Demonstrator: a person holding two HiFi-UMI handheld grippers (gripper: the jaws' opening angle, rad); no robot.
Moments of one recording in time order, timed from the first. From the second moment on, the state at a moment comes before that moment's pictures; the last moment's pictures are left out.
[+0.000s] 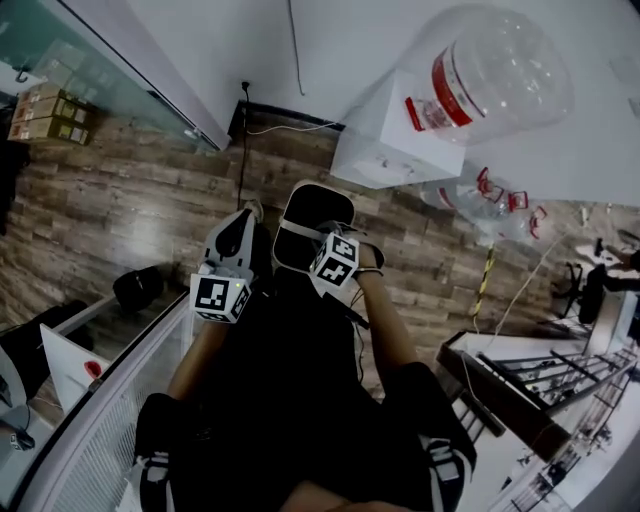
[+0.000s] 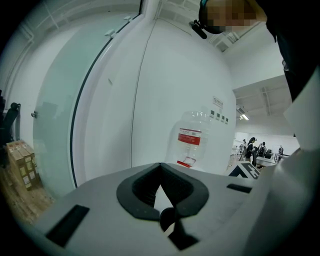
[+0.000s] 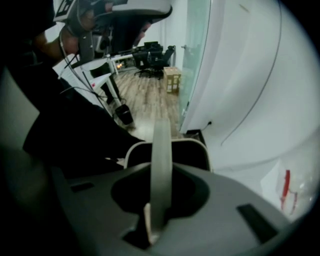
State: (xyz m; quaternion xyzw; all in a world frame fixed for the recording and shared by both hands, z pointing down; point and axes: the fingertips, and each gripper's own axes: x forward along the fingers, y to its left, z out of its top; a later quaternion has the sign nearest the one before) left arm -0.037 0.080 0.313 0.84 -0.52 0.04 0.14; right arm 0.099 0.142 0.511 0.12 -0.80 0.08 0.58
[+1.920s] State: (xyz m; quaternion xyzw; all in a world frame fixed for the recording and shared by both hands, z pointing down) left arm -0.043 -0.193 0.563 0.88 -0.42 0.11 0.19; right arm 0.109 -0.117 0.881 0.12 -0.76 0.08 0.63
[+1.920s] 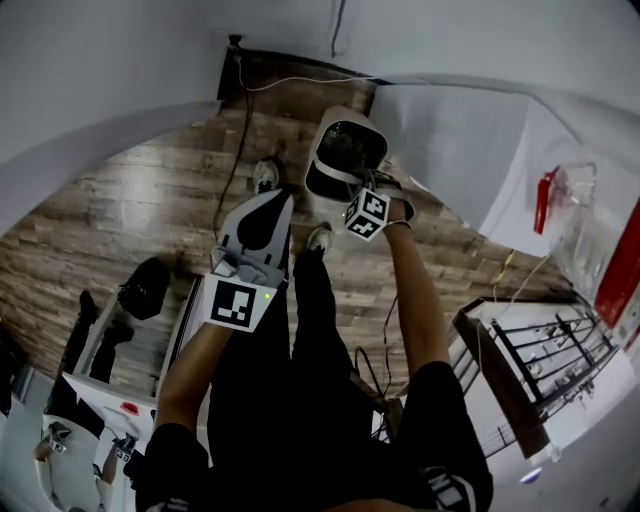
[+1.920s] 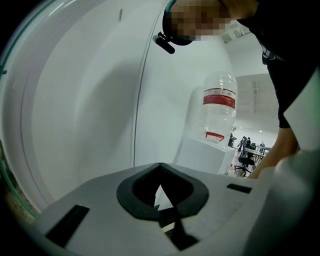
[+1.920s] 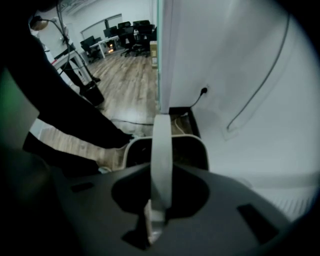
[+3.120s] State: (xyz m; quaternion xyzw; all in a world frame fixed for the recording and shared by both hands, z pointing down) left arm -0.033 -0.249 0.635 0.88 -0.42 0.10 0.22; right arm 0.157 -0.217 1.013 0.11 -0.72 0.07 0.68
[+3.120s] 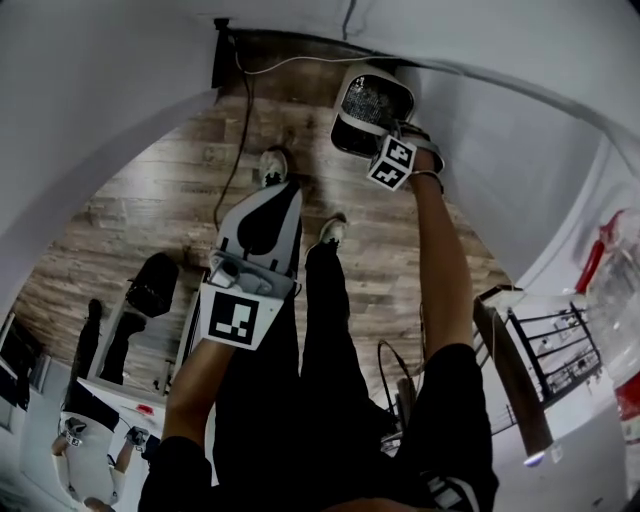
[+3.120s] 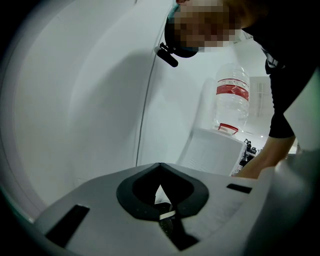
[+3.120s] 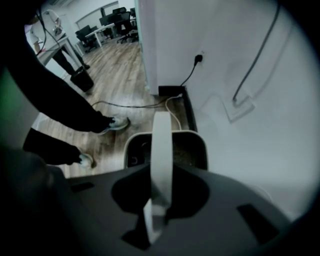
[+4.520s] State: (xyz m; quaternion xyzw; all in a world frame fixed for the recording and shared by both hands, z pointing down) left arm -0.042 -0.244 0.649 0.87 -0.44 0.10 0.23; right arm 0.193 -0.263 1.053 0.11 -0.68 0.03 0.72
